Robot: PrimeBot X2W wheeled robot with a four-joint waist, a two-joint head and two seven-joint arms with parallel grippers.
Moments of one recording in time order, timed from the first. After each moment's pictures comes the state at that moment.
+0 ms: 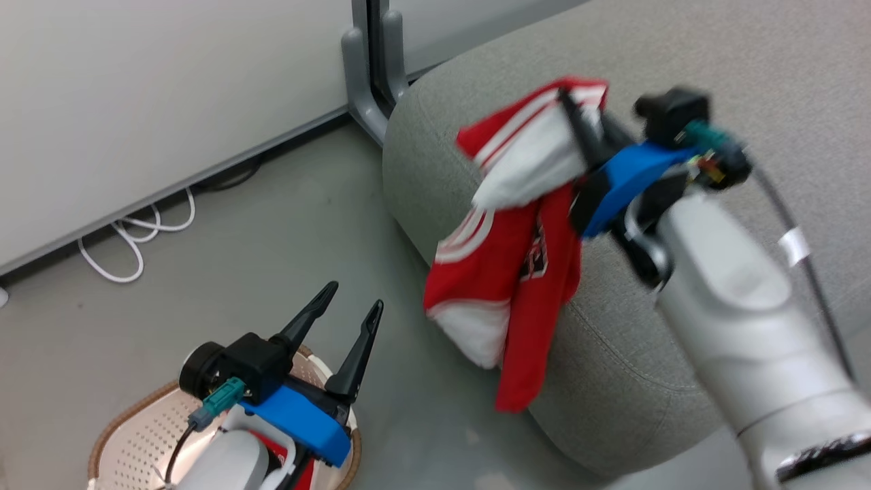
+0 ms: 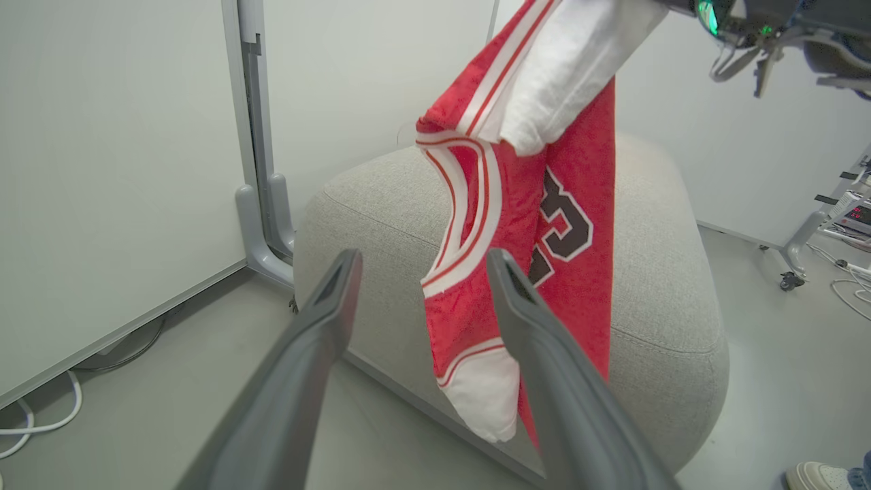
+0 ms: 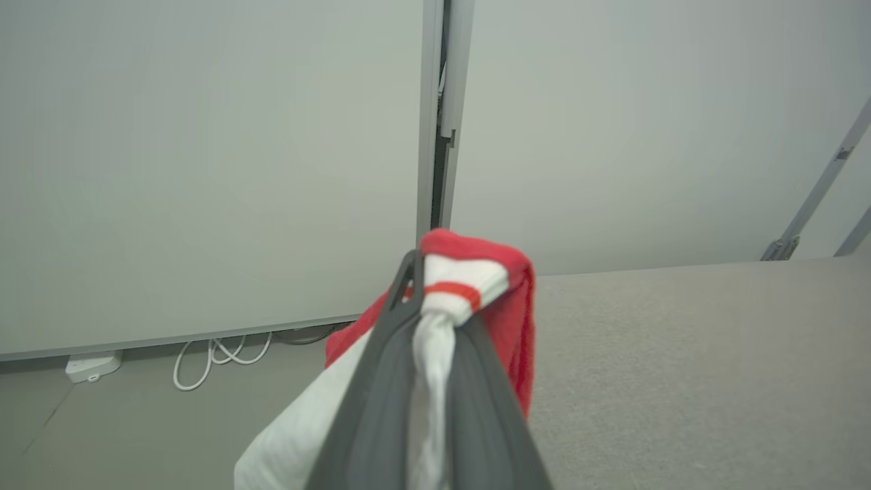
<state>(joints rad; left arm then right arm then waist) -0.36 0.22 -0.53 0.36 -0.40 -0.13 -0.26 -0.89 -0.08 0.34 0.85 0.26 0.13 -0.14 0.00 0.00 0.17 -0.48</state>
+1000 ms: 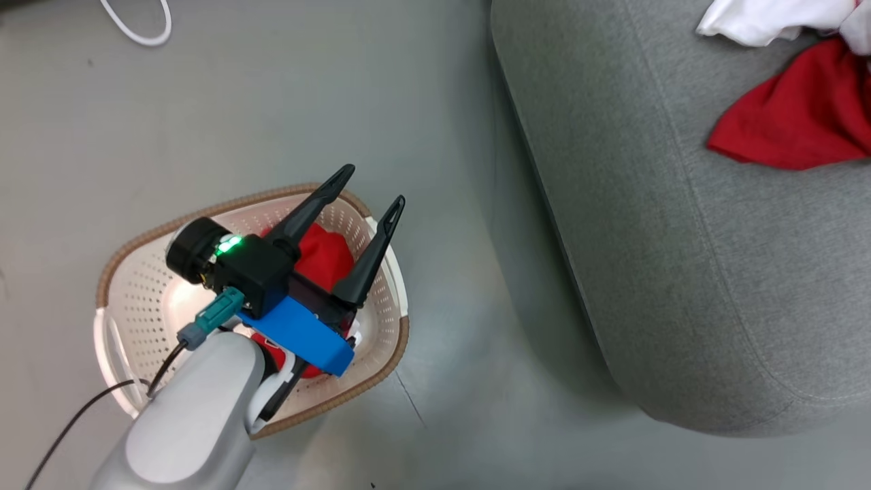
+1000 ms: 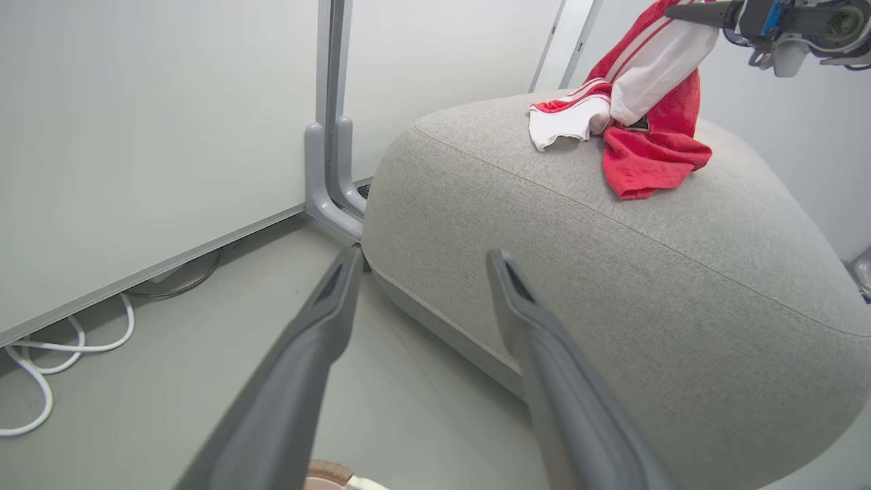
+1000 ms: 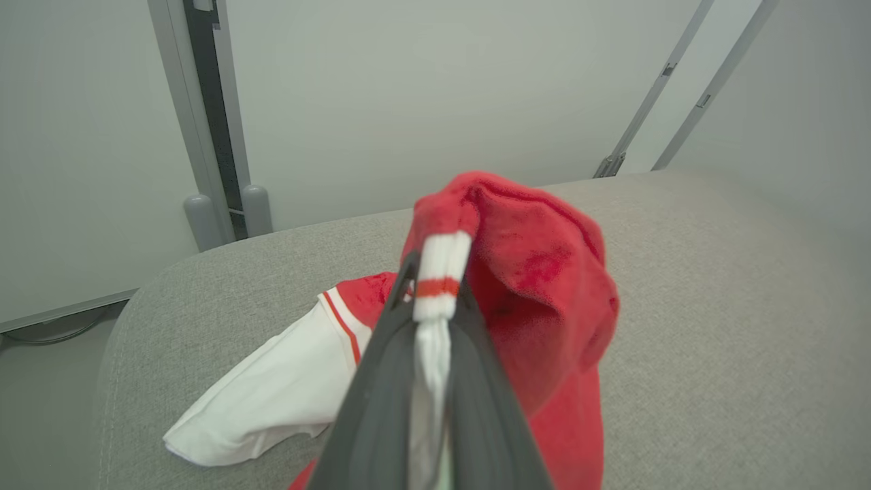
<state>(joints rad) -0.63 0.30 -0.61 0.27 -0.38 -0.13 -0.24 -1.13 -0.46 -0.12 1.02 0.17 0.13 -0.15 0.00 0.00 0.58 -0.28</state>
